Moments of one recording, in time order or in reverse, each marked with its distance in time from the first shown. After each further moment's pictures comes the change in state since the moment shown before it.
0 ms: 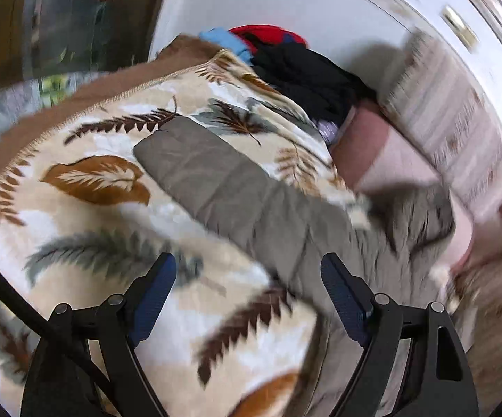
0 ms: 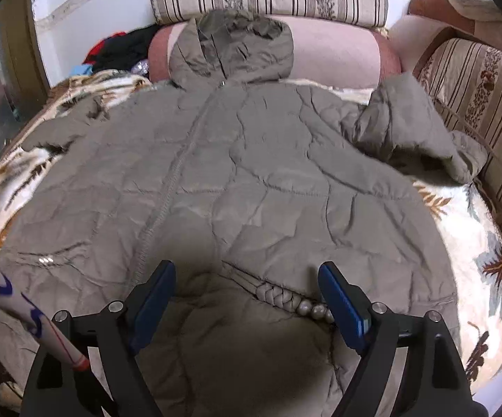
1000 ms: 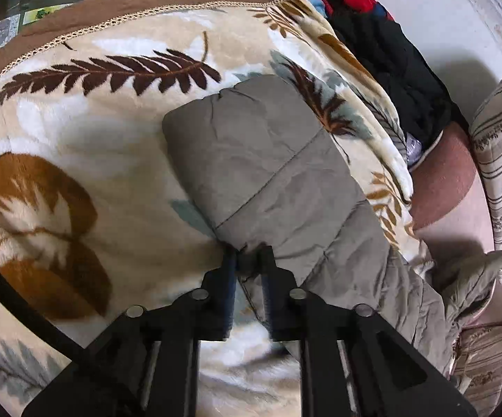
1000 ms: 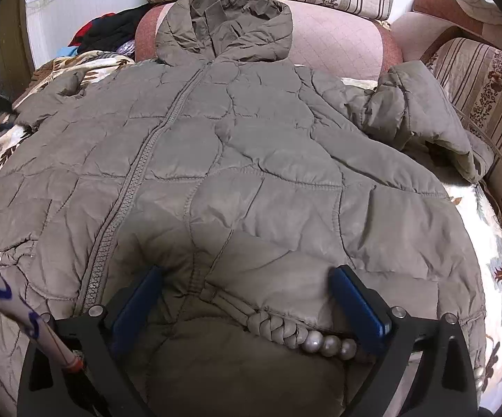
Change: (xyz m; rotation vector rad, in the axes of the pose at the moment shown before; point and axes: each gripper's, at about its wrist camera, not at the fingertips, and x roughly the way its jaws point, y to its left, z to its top) left arm 0.182 0.063 0.068 -0.162 0.120 0.067; right arm 0.047 0.002 0.001 -0.030 0.016 -0.069
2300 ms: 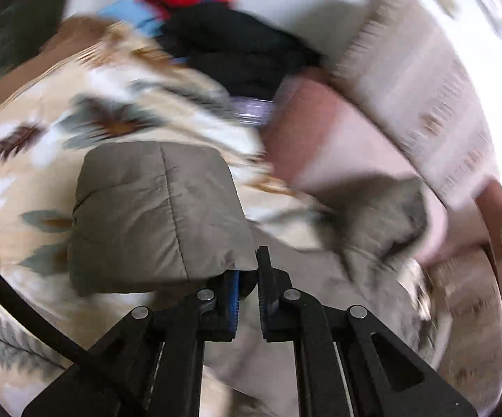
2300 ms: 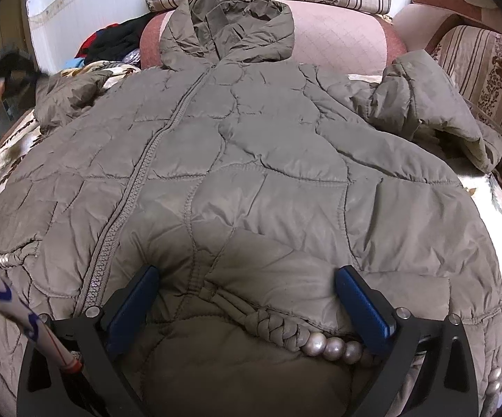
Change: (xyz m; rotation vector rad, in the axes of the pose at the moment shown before) left arm -0.076 -0.193 -0.077 0.345 0.007 -0.262; right arm 0.005 -0.009 -0.009 0.039 -0.025 0.078
